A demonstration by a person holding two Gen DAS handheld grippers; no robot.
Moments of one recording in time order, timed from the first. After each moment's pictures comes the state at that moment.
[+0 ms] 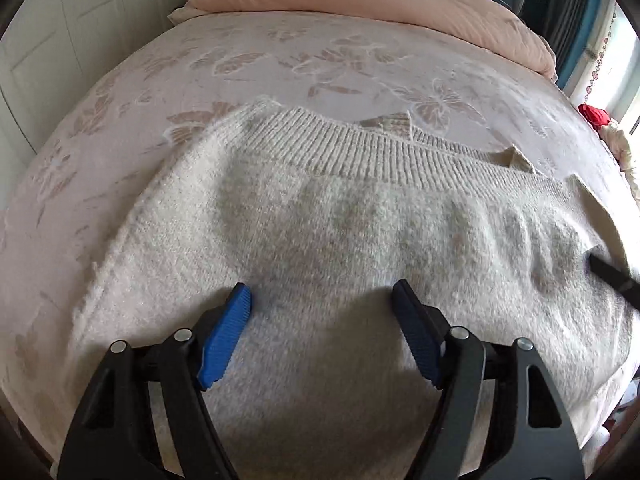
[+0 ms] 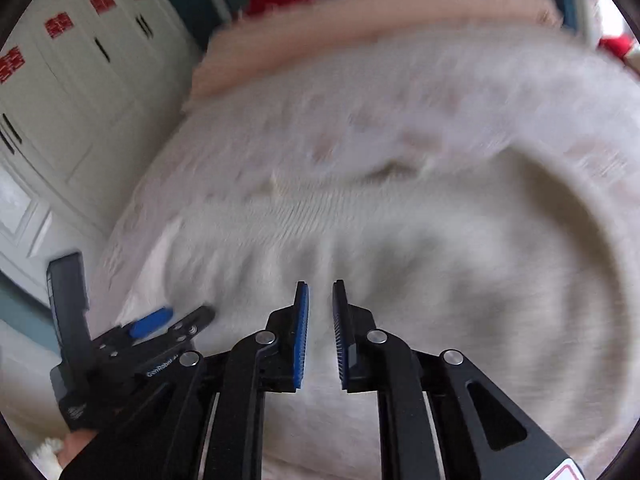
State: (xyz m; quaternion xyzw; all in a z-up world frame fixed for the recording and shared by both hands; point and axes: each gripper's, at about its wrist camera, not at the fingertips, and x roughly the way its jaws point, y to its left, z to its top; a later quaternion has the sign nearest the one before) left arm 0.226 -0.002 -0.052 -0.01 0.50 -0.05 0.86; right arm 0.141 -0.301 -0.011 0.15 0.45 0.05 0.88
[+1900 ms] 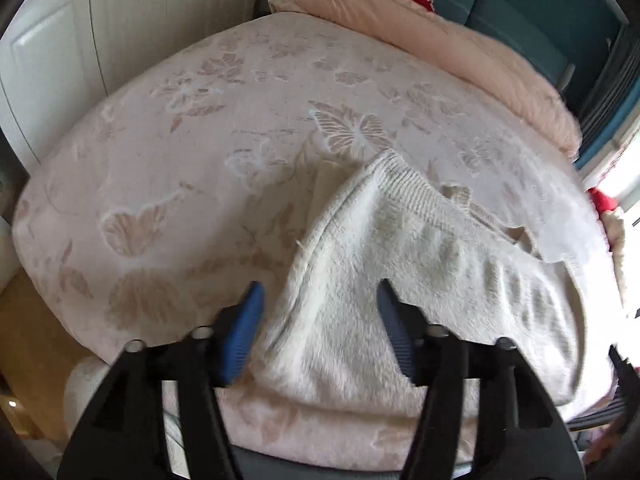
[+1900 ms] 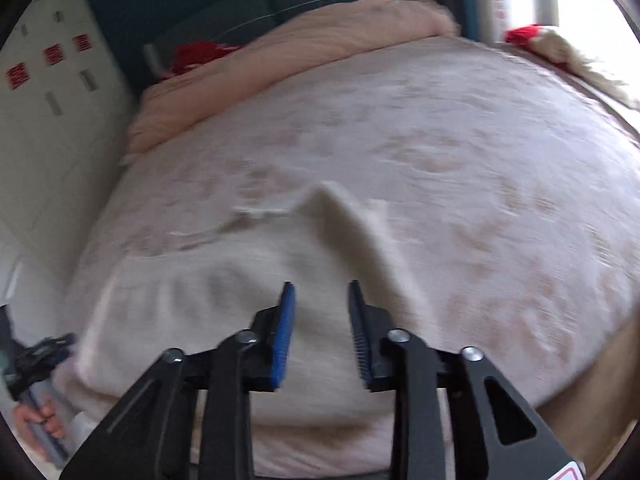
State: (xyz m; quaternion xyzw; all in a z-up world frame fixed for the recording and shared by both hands) left arm 0.115 0.105 0.011 -0.13 0.49 0.03 0.86; right arm 0.040 -0.399 0.036 0.19 0.43 0.01 0.88
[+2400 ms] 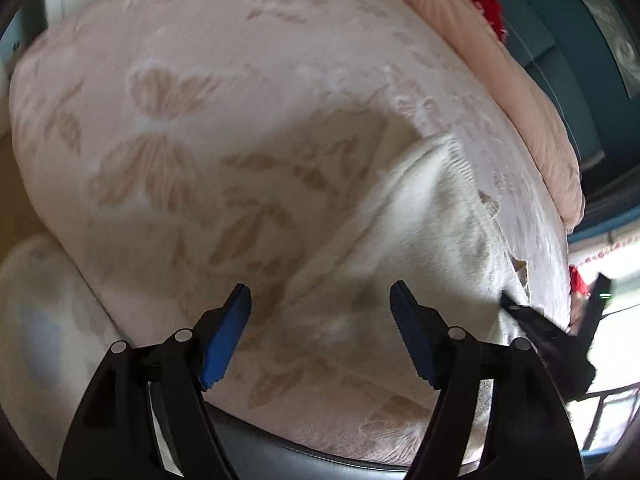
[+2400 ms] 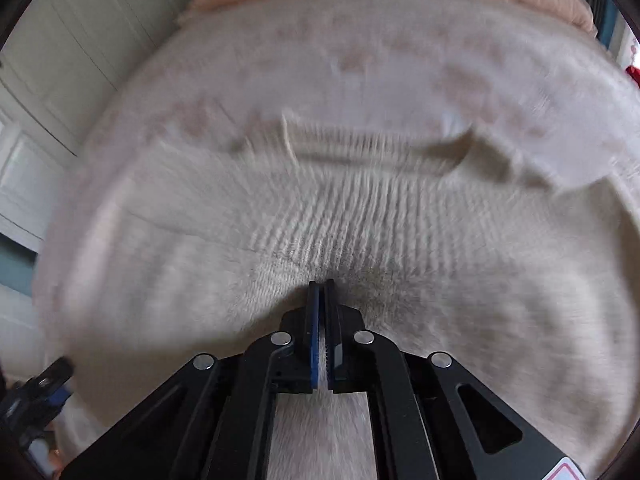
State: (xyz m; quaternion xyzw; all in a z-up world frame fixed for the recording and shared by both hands) left arm 0.077 0.156 -0.047 -0.33 0.52 0.06 0.79; right arm 0.171 -0.212 -0.072 0.07 0.56 0.08 0.82
